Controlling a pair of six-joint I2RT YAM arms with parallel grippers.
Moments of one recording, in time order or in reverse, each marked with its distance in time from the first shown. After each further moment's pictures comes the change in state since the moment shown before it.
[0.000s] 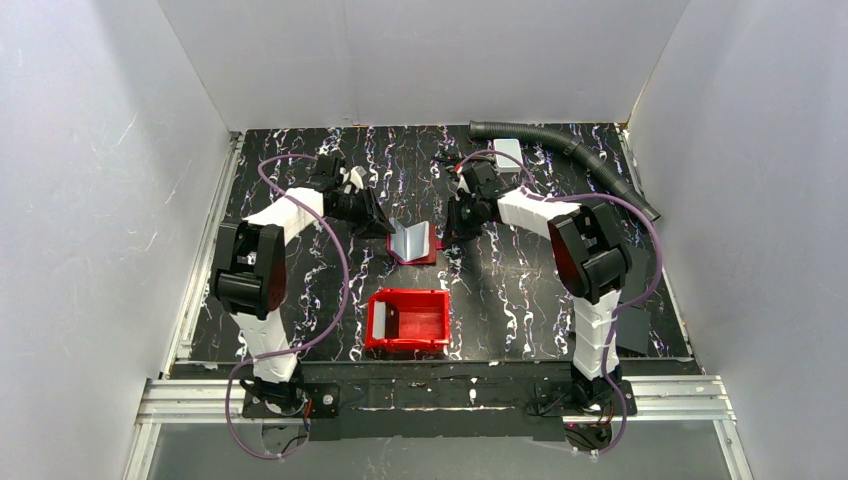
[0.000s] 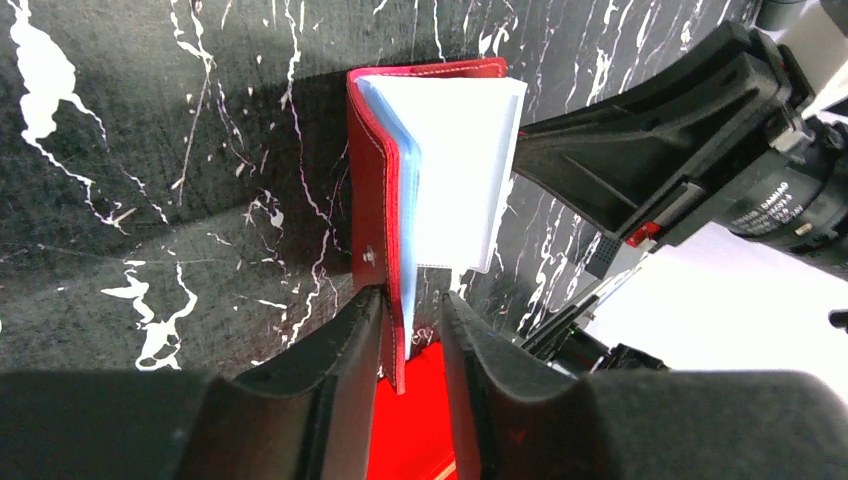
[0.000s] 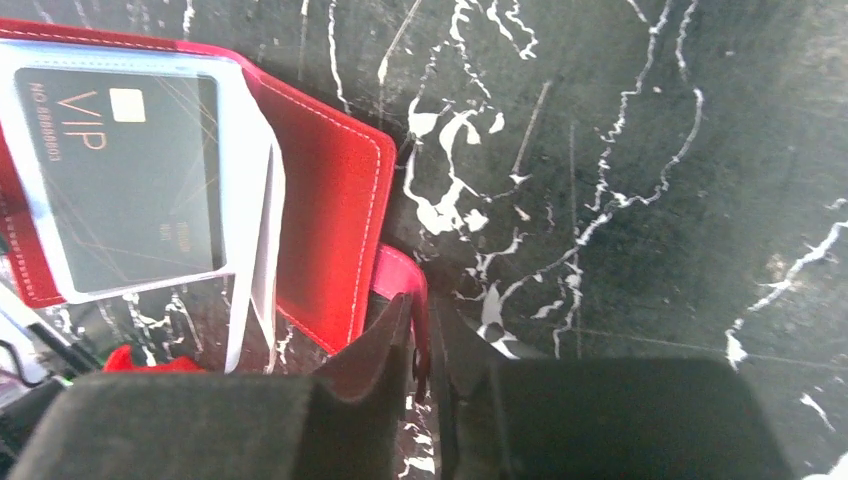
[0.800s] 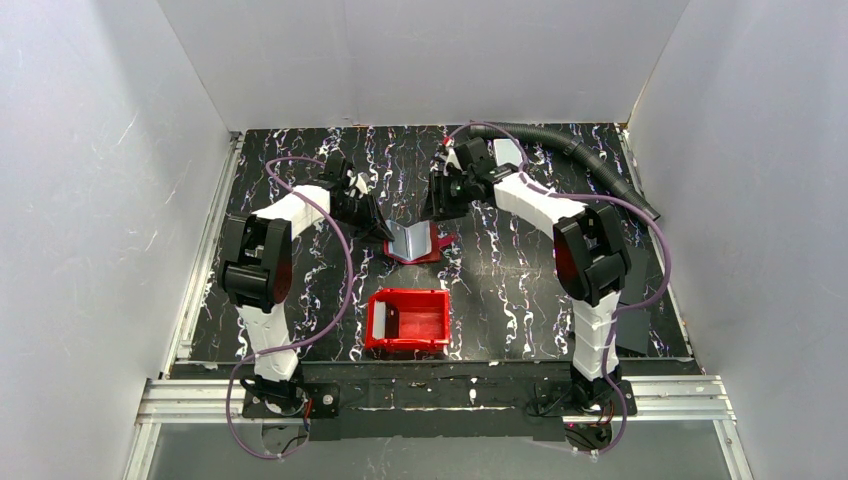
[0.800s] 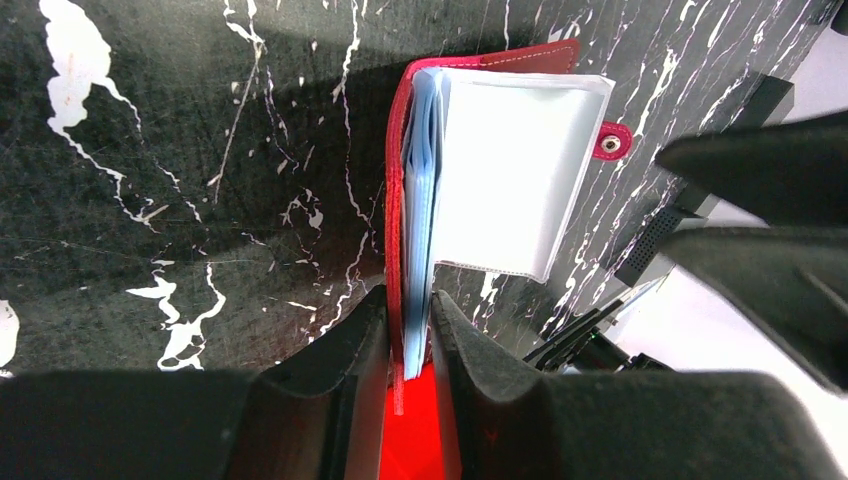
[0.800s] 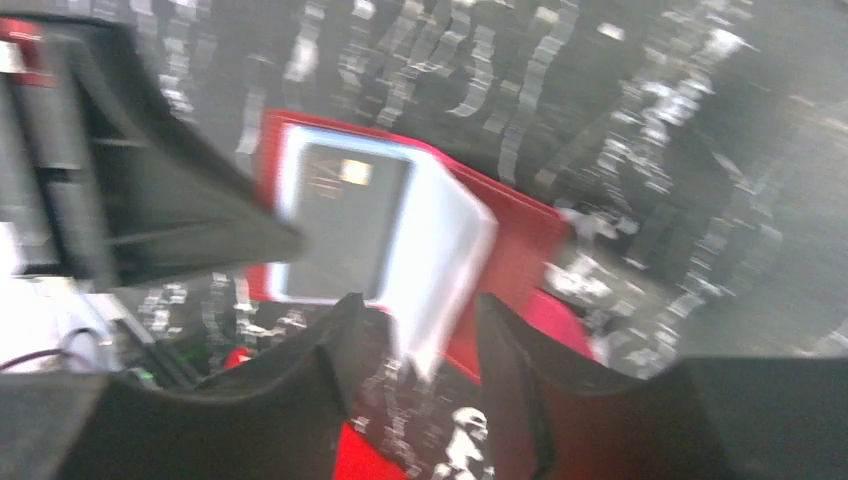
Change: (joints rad) left arm -0.026 0.064 0.050 -0.085 -0.065 0.016; right arm 0.027 -0.008 0.204 -0.107 0.008 -0.025
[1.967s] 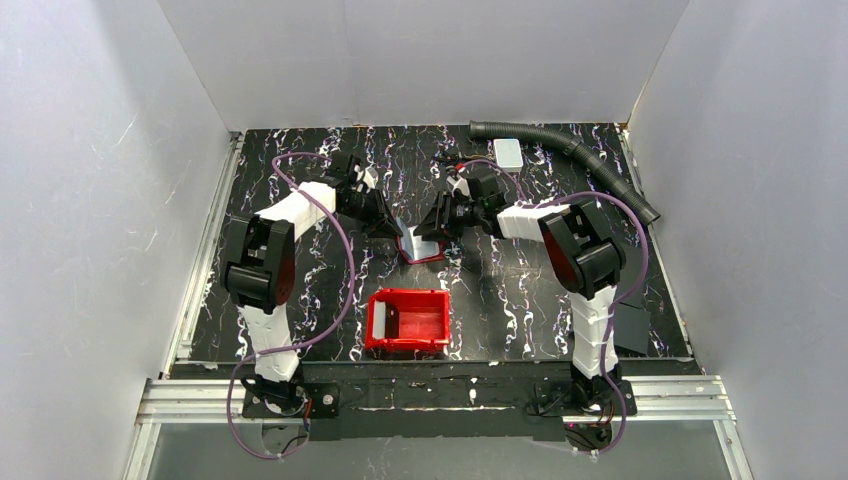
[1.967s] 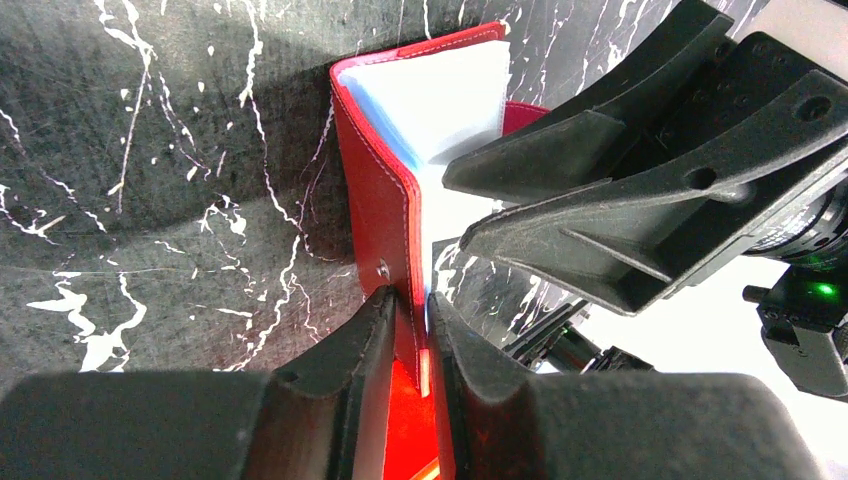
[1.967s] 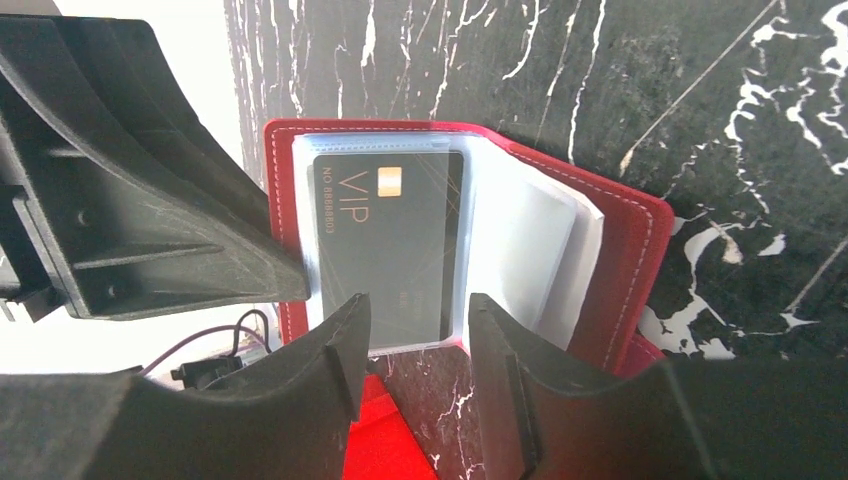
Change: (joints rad) left arm -0.038 0.000 0.045 0.001 0.021 -0.059; right arm -0.030 0.060 -0.343 0.648 -0.318 0.426
